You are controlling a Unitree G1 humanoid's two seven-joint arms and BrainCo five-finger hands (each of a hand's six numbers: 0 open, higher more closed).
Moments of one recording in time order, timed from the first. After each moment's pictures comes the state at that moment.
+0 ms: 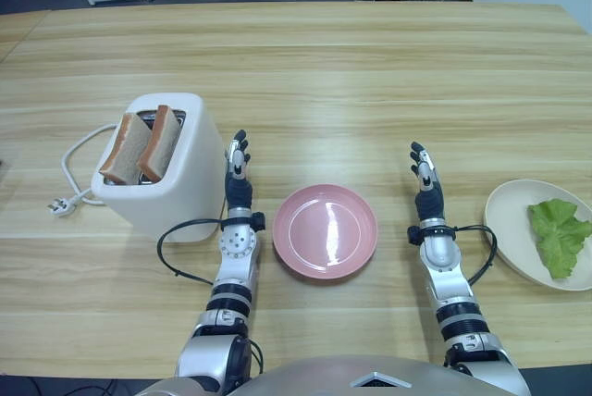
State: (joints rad) left arm -0.25 0.04 0.10 0.66 0.02 -0.58 0.14; right arm -0.12 -0.07 0.02 0.44 -0.16 -0.41 -0.14
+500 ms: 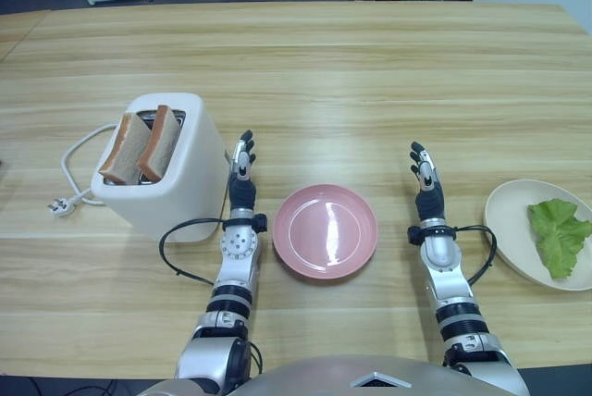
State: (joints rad) left arm -0.19 0.04 0.05 0.53 0.03 -0.58 0.06; right arm -0.12 -0.06 0.01 0.43 -0.15 -0.41 -0.12
